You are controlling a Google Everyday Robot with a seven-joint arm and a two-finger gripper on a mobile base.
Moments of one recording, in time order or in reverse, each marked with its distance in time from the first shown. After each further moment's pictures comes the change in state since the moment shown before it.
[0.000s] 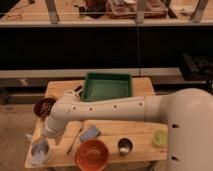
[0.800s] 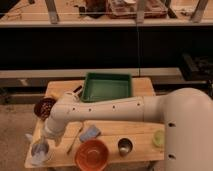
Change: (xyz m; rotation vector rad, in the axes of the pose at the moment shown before) arm -0.001 0.002 0.008 -0.003 -0.016 -0.012
